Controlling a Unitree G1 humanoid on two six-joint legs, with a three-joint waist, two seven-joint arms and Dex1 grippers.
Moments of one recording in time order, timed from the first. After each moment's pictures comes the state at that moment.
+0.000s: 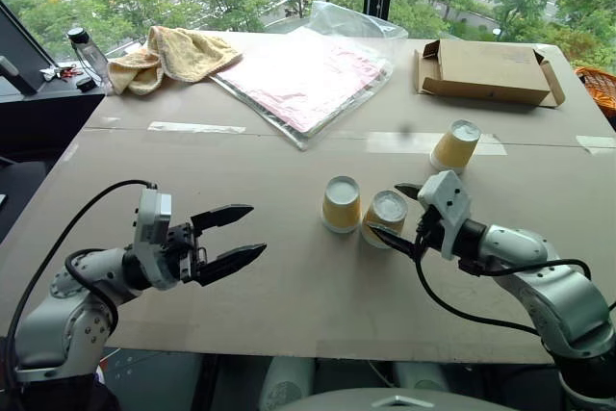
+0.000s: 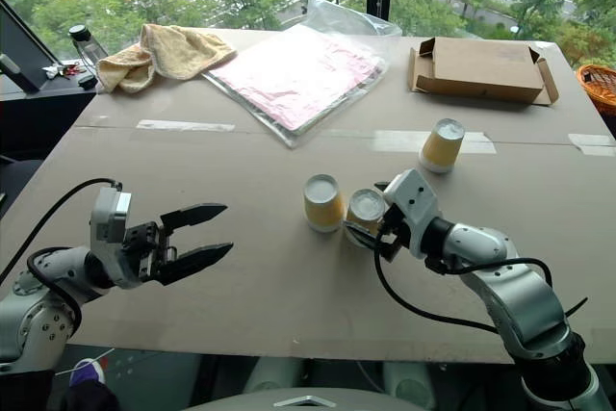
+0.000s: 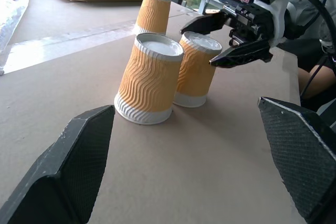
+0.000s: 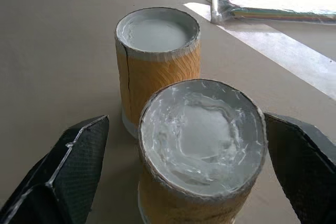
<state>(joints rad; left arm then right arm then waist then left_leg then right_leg) 0.12 0.72 0.35 -0.27 -0.78 0.40 -1.23 -0.16 -0.55 0.00 -0.70 0.50 0.74 0.54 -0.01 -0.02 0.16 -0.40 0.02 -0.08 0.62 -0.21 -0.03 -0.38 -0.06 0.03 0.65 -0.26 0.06</state>
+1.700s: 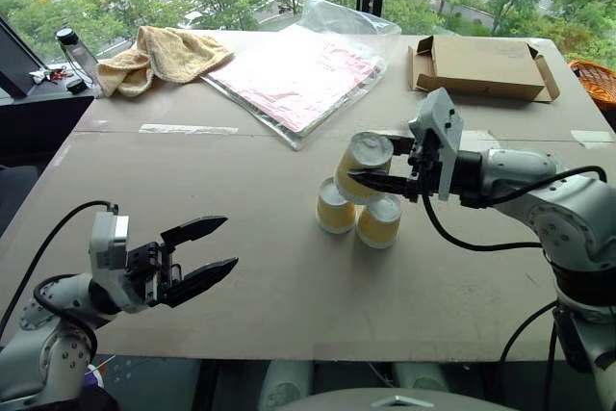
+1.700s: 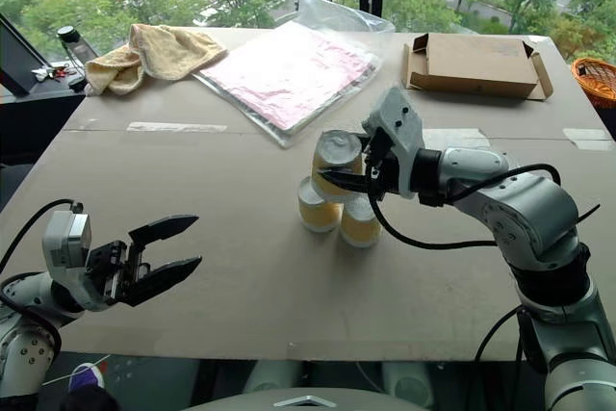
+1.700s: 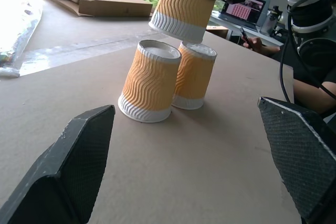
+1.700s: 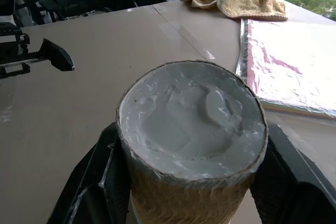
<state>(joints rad) 0.23 0.68 0.46 -0.21 -0.82 0.30 -1.35 -0.63 -0.59 0.16 -0.52 0.68 0.95 0.60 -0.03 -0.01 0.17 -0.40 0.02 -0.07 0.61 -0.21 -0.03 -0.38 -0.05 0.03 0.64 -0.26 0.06</state>
